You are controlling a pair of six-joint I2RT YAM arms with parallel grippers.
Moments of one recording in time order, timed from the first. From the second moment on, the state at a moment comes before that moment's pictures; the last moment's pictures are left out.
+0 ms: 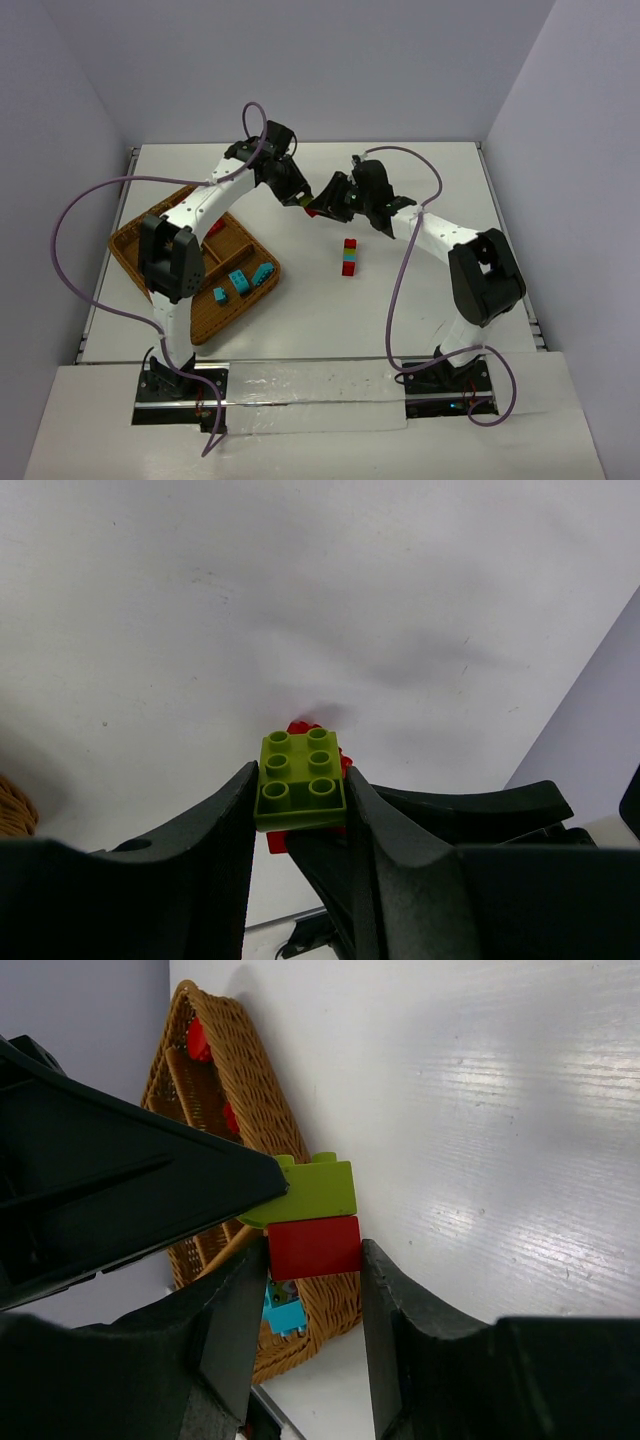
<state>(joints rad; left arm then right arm) -0.53 2.02 1.90 -0.87 0.10 -1.01 0.48 1.71 1.15 0.05 -0.32 0.88</state>
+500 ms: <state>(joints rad) -0.52 2.02 1.90 -0.87 0.14 -1.01 0.48 1.66 1.10 0.06 -0.29 0.86</state>
